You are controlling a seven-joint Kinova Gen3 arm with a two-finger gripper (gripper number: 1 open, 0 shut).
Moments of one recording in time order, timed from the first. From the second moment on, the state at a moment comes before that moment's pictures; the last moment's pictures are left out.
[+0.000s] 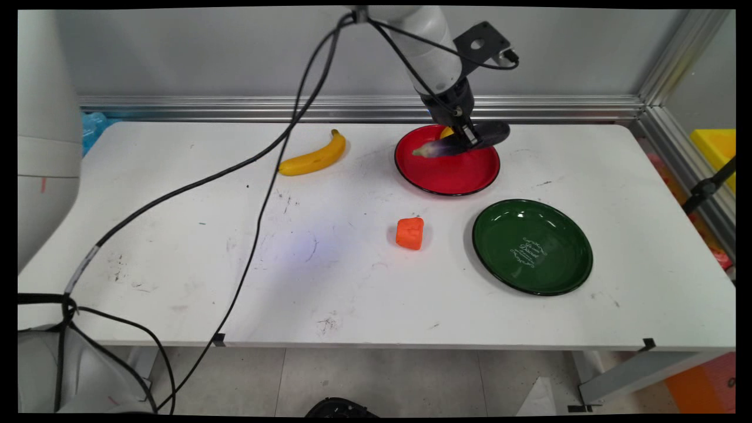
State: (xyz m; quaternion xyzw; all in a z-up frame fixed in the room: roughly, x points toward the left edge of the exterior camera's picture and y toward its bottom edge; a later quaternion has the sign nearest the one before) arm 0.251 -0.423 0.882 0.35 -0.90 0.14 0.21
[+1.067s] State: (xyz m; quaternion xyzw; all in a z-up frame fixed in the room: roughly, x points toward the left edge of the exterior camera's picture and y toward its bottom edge) arm 0.247 -0.242 0.905 0.26 -0.95 0.09 0.17
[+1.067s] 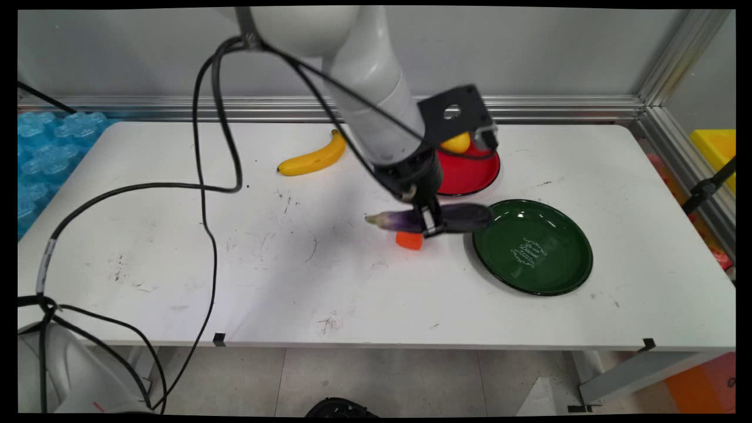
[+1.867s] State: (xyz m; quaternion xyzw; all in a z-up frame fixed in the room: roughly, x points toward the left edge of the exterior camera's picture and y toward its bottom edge) arm 0.247 -0.231 0.813 0.23 -0.96 0.07 0.13
